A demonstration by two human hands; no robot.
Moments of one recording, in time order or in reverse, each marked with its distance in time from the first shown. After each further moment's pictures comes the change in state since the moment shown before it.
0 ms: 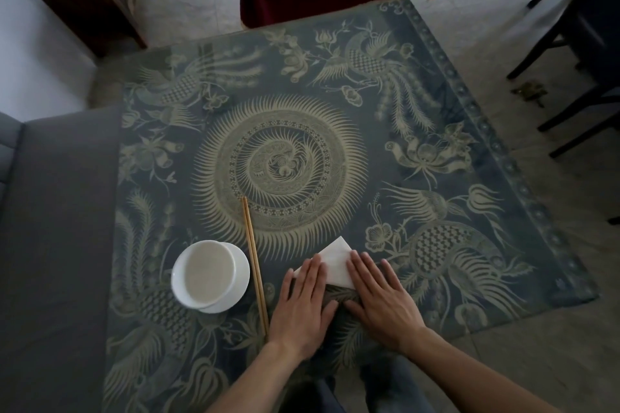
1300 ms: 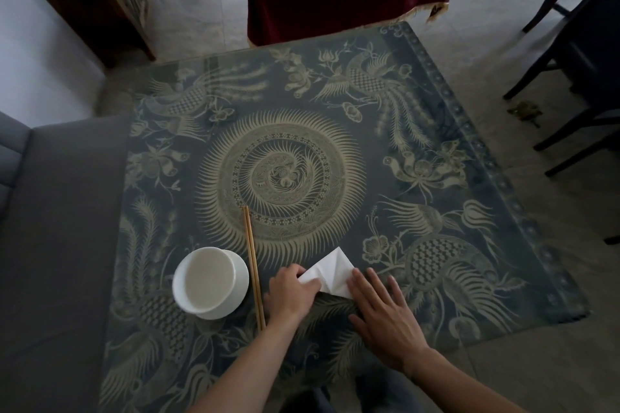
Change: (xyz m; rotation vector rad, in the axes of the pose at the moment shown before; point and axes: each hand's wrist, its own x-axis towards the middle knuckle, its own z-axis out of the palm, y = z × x) left_hand 0.039 -0.001 -0.051 -0.696 0.042 -0.641; right_hand -0.016 0.000 -0.009 -0.045 0.048 0.014
